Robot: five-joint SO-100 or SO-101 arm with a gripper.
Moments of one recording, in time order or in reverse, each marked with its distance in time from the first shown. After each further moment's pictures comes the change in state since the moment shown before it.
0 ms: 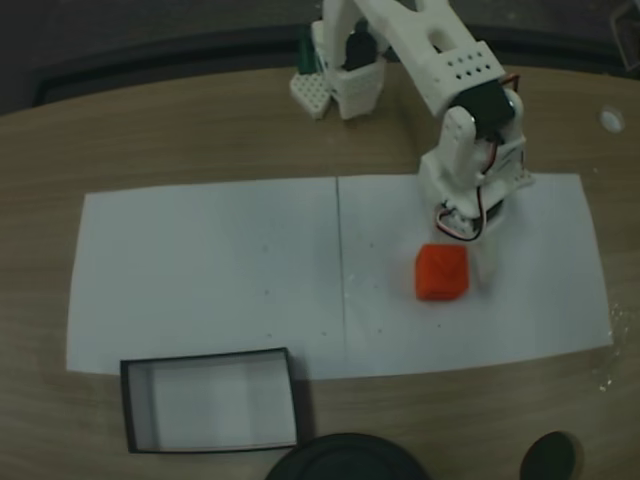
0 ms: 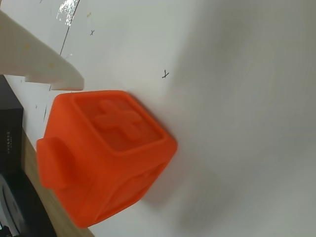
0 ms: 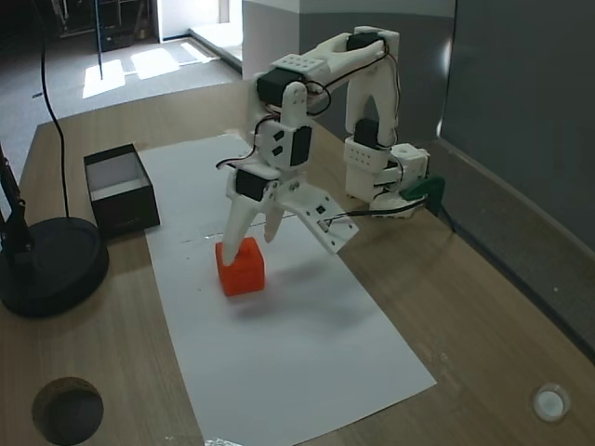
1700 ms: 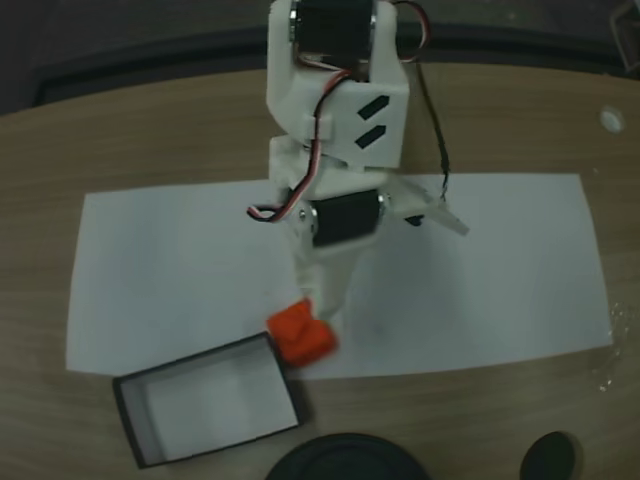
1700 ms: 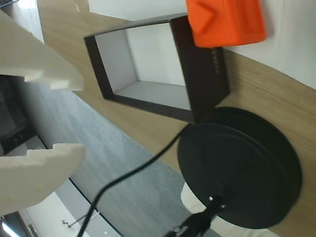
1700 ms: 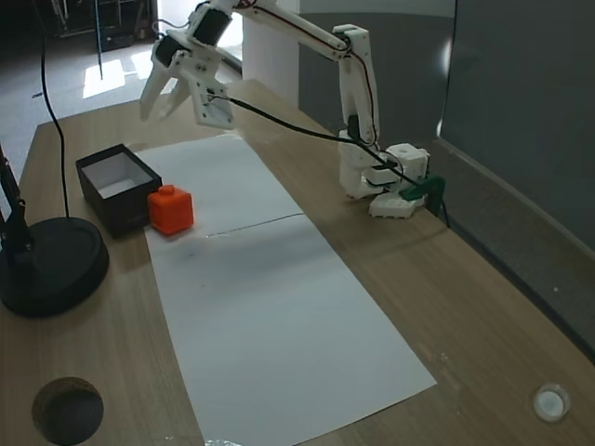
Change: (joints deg) arm 31.6 -8.3 -50.9 15.8 -21.3
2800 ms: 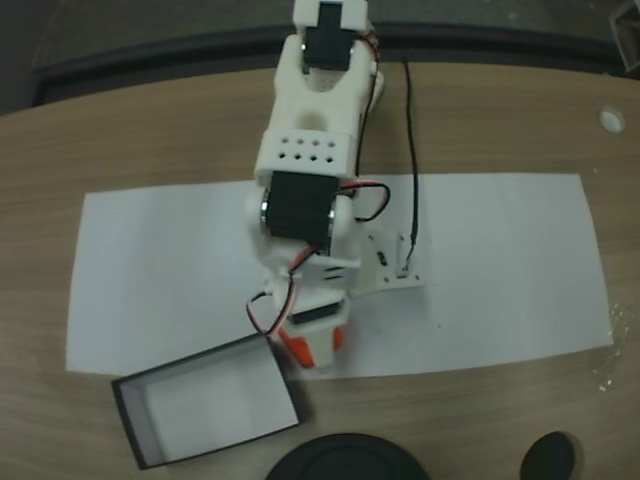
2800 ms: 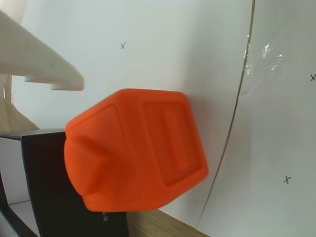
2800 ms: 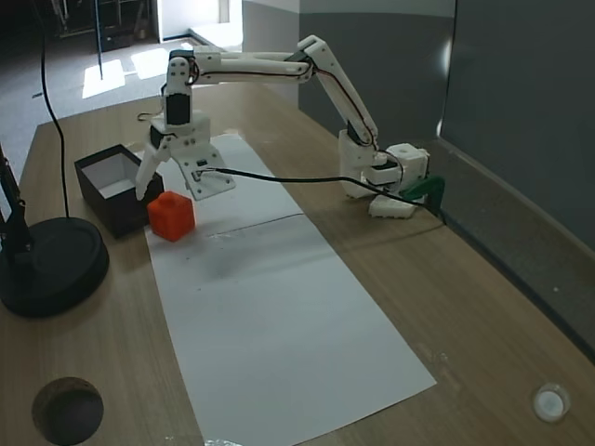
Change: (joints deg) arm 1.1 -21.3 2.5 4.1 6.2
